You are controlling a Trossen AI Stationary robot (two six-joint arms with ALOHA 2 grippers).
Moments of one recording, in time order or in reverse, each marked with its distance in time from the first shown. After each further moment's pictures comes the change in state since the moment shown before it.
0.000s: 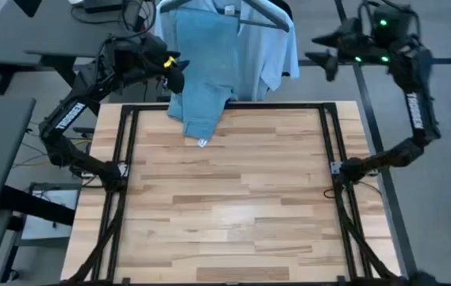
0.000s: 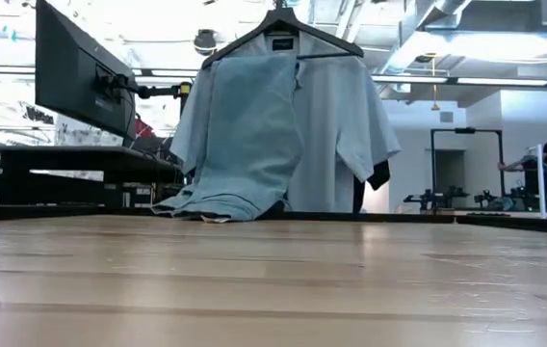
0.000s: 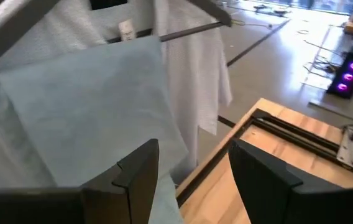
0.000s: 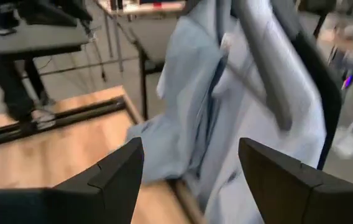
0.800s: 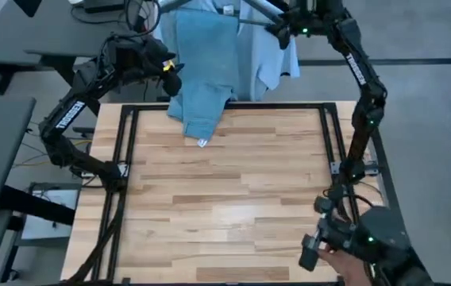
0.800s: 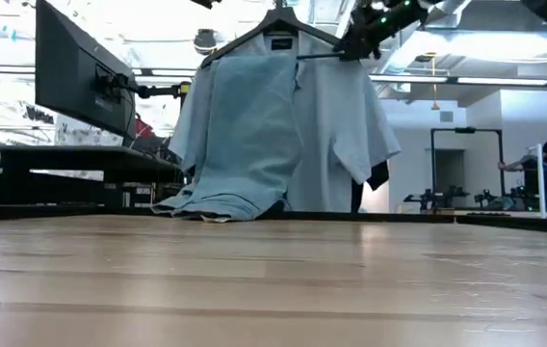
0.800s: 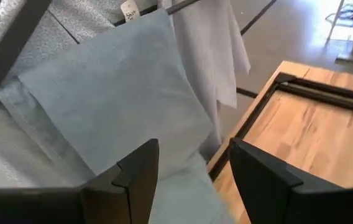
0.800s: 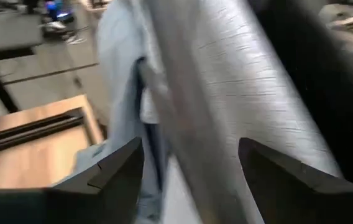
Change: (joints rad) left arm 0.056 0.000 0.001 -0.088 0.003 0.223; right arm -0.038 0.500 0.261 0.198 -0.052 0.043
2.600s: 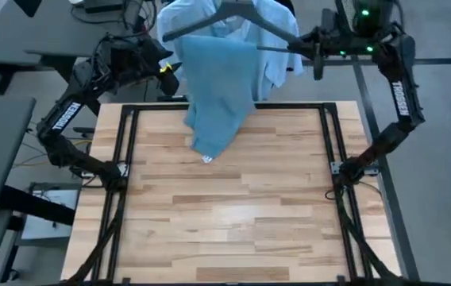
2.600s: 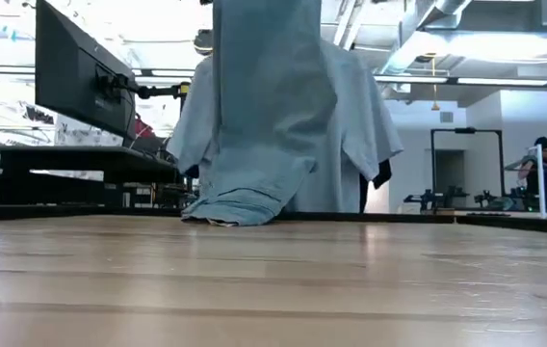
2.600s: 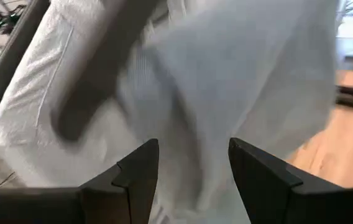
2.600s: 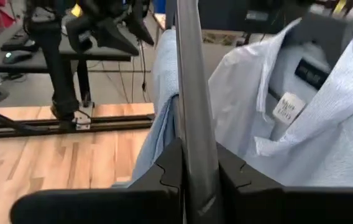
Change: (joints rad) left arm -0.114 -0.003 0.032 -0.073 -0.184 0.006; right arm 0.202 -0.374 0.047 -0.340 -0.015 -0.098
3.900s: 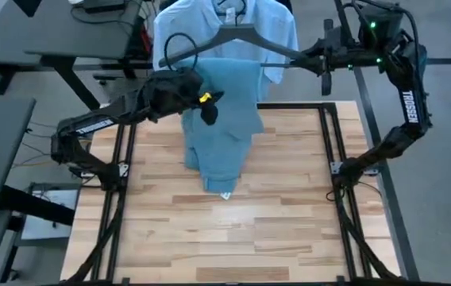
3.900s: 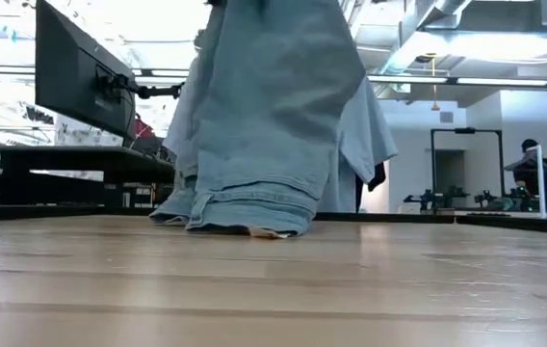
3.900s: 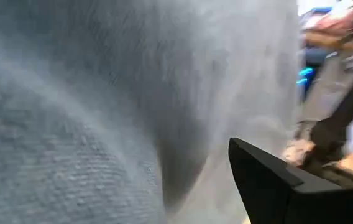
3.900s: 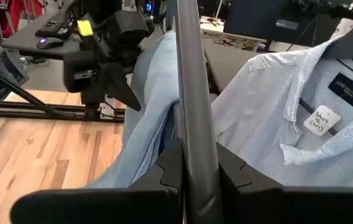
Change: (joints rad) left arm -0.235 0.071 -0.299 0.589 0.099 -0.316; right arm 0.118 -0.024 0.000 -0.081 0.020 -0.057
